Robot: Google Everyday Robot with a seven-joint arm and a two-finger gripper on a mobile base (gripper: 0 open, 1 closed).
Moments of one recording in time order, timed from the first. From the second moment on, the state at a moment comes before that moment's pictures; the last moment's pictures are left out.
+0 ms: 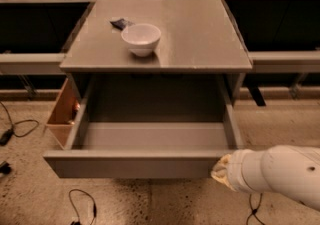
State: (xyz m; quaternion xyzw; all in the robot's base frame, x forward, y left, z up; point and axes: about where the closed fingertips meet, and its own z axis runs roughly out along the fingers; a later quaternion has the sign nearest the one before) arm 0.411 -0.175 0.651 -0.56 0.79 -0.01 0.26
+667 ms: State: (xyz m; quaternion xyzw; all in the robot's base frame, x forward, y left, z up) arm 0.463 -0.178 0.646 -0.56 0.78 -0.01 0.27
